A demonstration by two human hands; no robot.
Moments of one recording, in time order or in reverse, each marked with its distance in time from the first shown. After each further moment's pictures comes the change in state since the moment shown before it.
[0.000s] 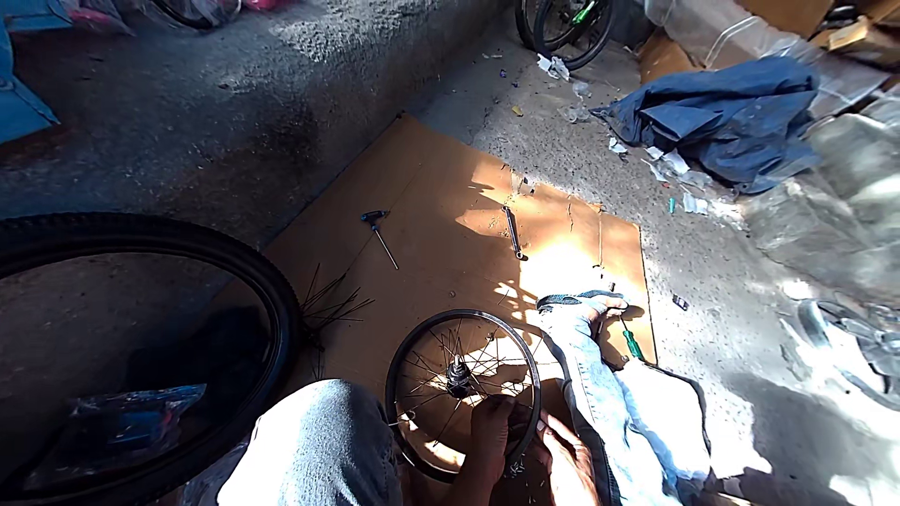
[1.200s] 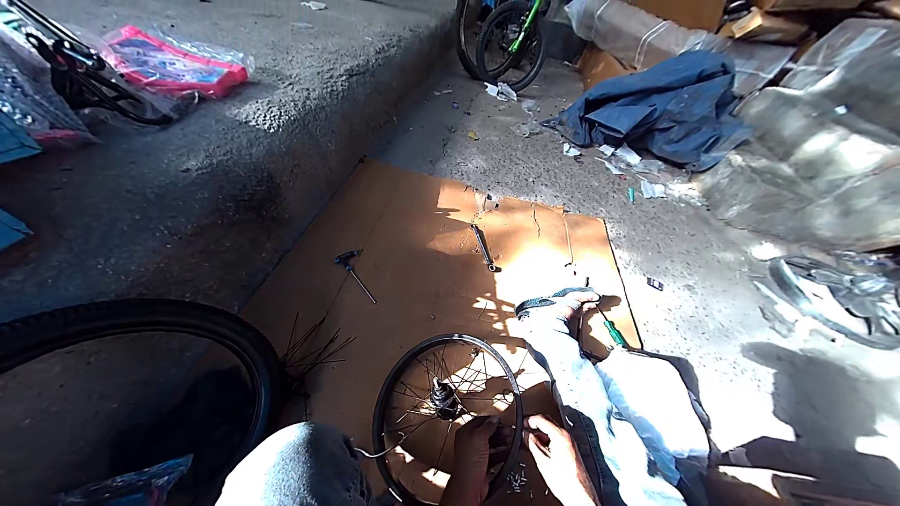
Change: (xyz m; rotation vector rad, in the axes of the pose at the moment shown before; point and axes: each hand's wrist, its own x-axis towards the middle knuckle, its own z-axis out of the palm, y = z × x) left_hand -0.013 0.010 -0.004 0.154 0.038 -0.088; right_hand 0.036 0.016 -0.025 -0.576 -0.193 -0.403
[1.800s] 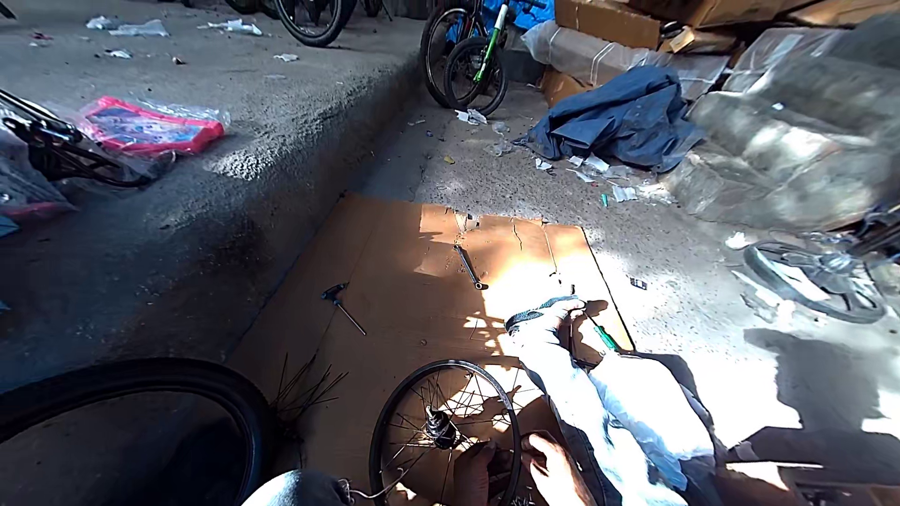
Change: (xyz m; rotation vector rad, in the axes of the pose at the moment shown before) left_hand 0.000 -0.003 -0.001 0.071 0.033 -0.009; right_hand 0.003 0.003 0.001 -0.061 -0.073 0.068
